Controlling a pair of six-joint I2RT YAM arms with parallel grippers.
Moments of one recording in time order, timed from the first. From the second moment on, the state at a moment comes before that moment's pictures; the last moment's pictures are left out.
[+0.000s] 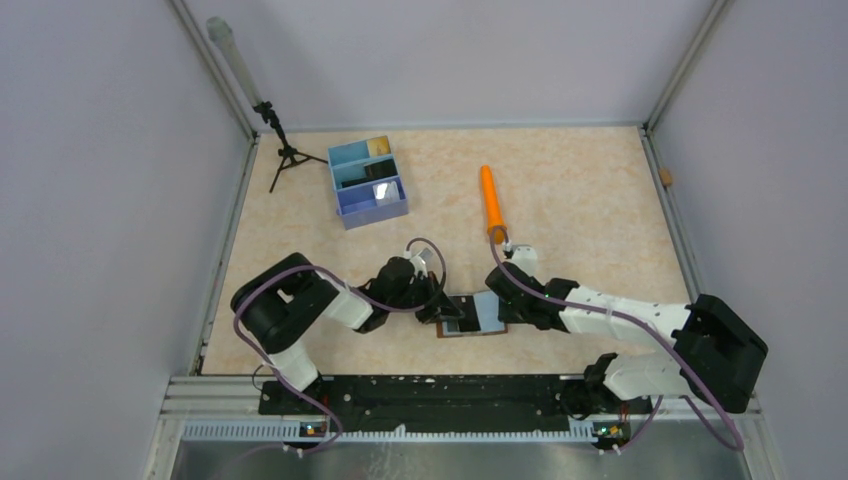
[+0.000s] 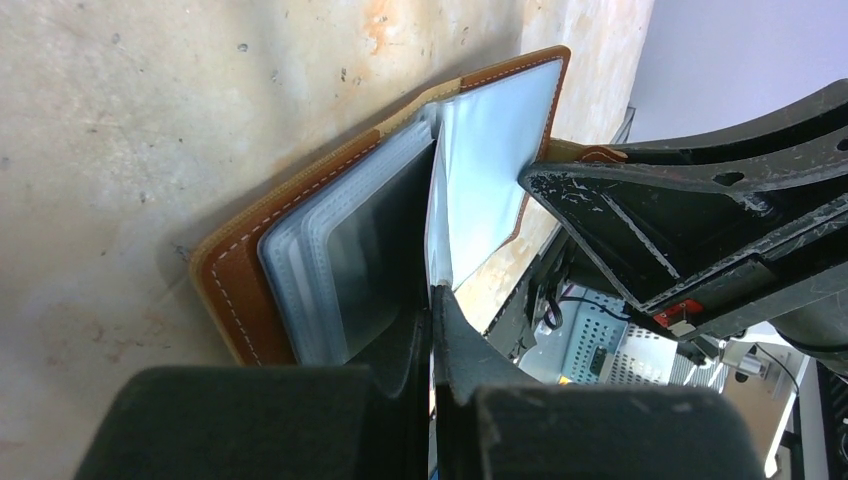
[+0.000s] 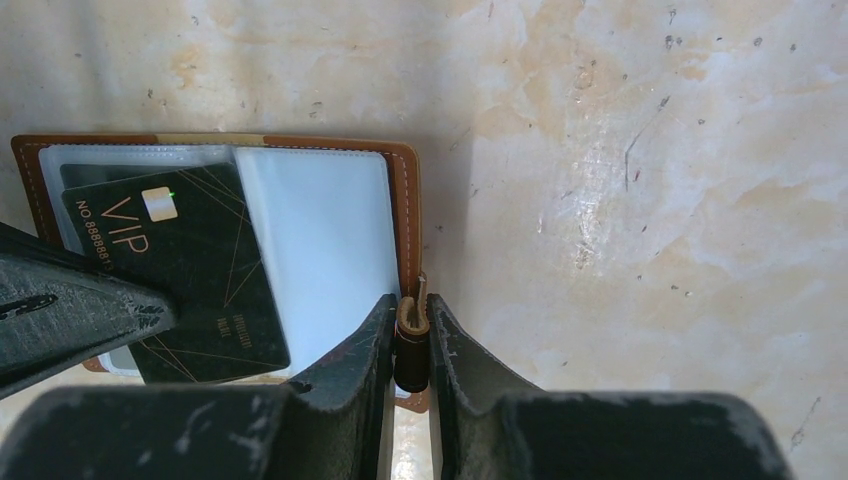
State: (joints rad) left arm -0.78 1.71 0.45 0.71 0.46 -1.15; right arm 0.93 1.25 0.60 -0.42 0.36 0.82
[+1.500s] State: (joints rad) left arm -0.83 1.75 0.69 0.41 0.40 -1.01; right arm 0.93 1.26 0.60 -0.44 0.38 0.84
